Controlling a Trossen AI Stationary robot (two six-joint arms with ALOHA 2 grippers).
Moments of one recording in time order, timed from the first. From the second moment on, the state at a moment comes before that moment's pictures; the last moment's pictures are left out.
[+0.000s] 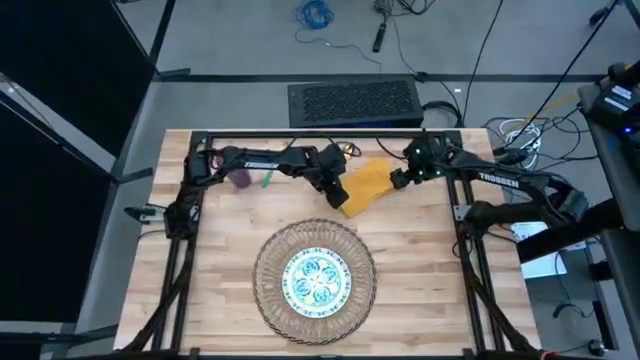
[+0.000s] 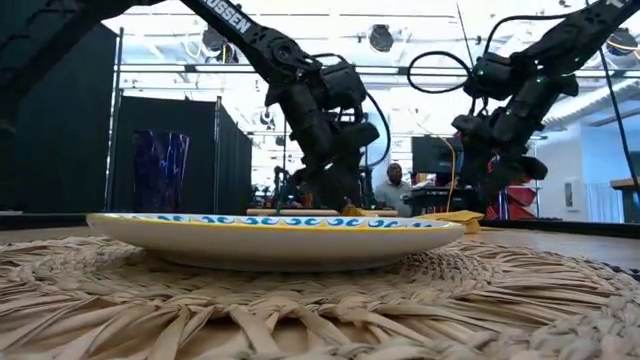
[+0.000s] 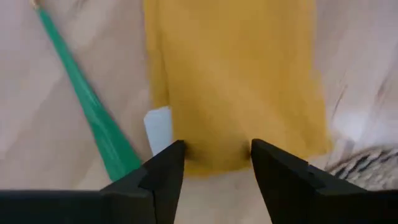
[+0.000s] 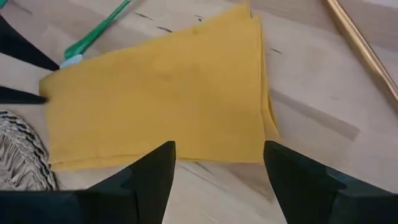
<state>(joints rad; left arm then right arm) 0.31 2.10 1.54 -0.51 0.18 -0.34 -0.73 1.15 0.56 -0.38 -0.16 0.44</state>
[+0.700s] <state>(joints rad) 0.28 2.11 1.53 -0.53 0.21 -0.41 -0.82 1.35 0.56 -0.26 -0.26 0.40</state>
